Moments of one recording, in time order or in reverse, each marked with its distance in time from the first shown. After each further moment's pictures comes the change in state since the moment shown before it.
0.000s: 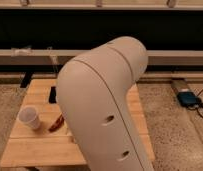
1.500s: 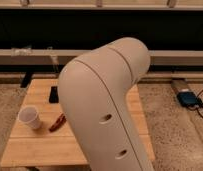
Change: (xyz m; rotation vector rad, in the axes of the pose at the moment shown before) arm 0.025 -0.046 0.015 0.056 0.038 0.116
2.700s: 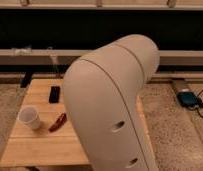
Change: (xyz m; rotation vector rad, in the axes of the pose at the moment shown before) arm 0.058 -0.002 0.001 0.024 0.066 0.009
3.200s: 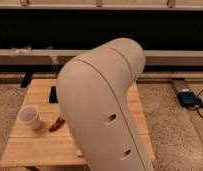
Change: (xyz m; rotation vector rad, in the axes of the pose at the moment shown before) arm -0.006 0.059 0.010 -0.066 0.030 -0.118
